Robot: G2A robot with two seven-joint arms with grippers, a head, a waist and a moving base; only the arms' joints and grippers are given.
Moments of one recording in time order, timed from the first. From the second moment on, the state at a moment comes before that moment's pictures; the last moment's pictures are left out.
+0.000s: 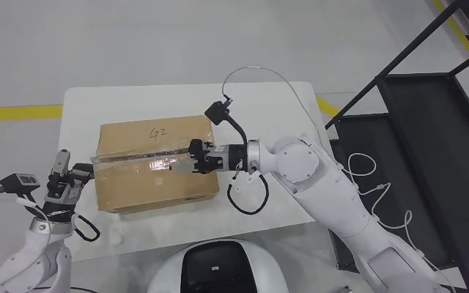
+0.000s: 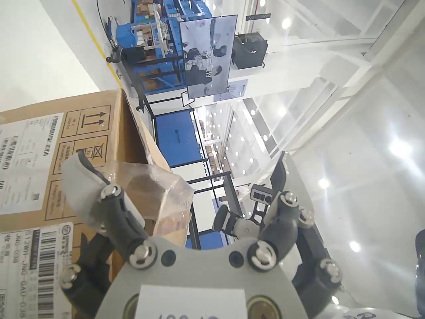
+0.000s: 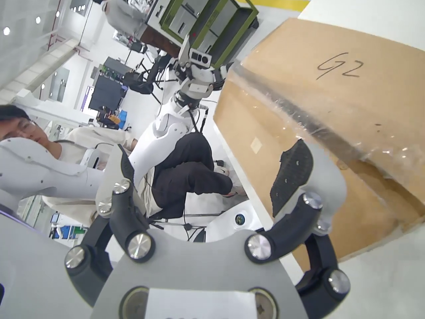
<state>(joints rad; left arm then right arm) 1.81 -1.21 -1.84 -1.87 -0.36 -0.37 -0.42 -0.97 -1.20 0.97 -1.79 -0.02 -0.12 0.82</state>
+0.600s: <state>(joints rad) 1.81 -1.21 -1.86 -1.86 -0.36 -0.37 -0.41 -0.90 -1.21 0.96 -1.63 -0.08 0.02 0.79</state>
